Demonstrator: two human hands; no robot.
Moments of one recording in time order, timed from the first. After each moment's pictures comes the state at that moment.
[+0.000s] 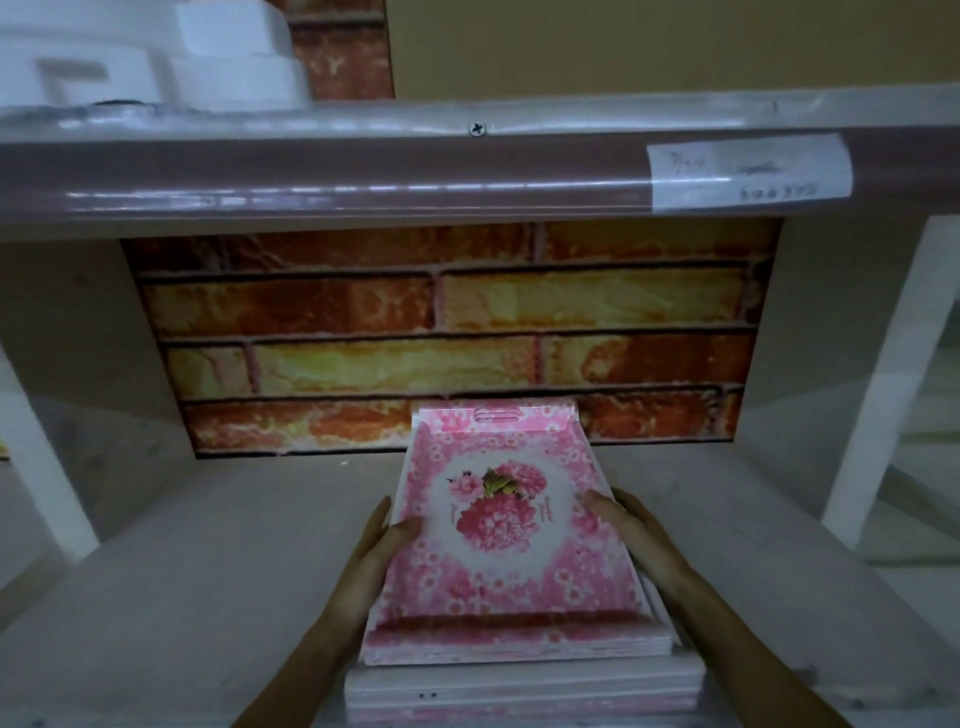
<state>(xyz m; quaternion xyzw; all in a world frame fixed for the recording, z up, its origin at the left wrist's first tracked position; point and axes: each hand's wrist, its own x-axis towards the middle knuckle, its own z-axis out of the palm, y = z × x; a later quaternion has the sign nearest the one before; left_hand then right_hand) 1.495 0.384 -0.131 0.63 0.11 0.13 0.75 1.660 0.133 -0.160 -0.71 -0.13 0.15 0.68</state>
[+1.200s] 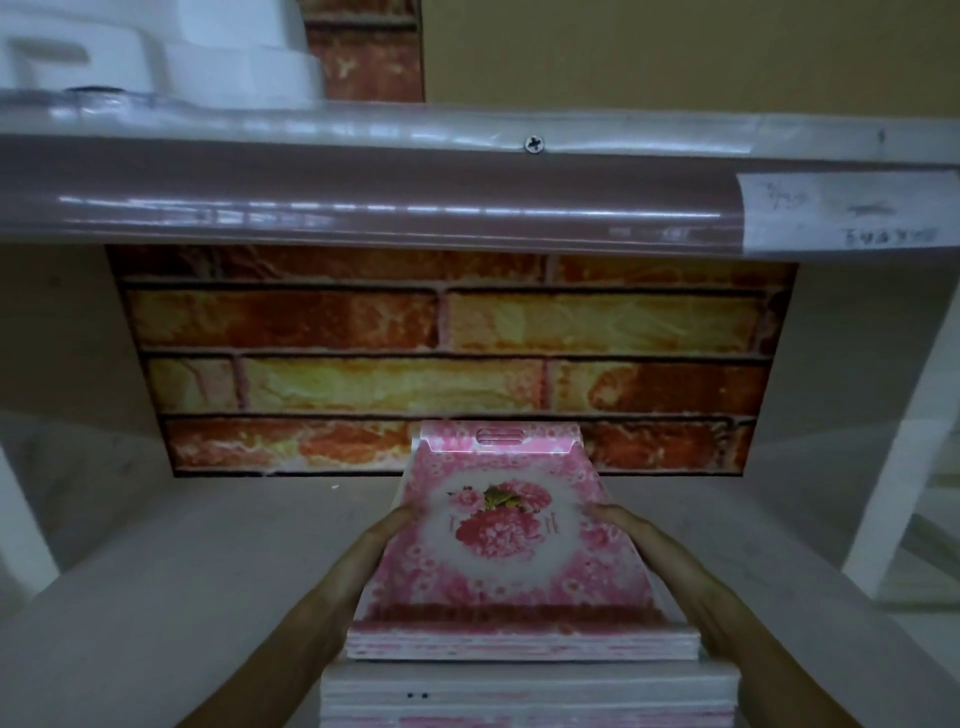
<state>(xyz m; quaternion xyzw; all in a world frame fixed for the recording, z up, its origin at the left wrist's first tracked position) 1.571 0.466 -0.159 0.66 0.13 0.09 0.74 1.651 0.143 -0.100 -0.67 -0.12 0.28 0.67</state>
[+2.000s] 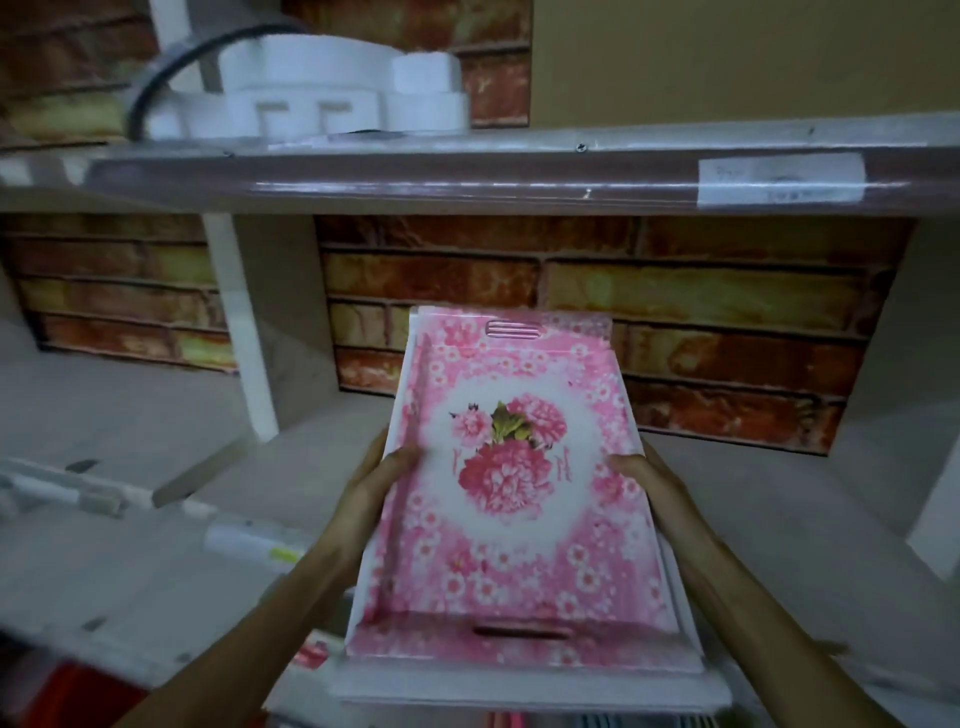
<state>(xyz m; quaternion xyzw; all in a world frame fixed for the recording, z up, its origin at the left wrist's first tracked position) 1.369 0.393 -0.102 0.61 0.11 0.27 0.73 1.562 0.147 -0.112 -0.60 -0.26 0.20 0.73</state>
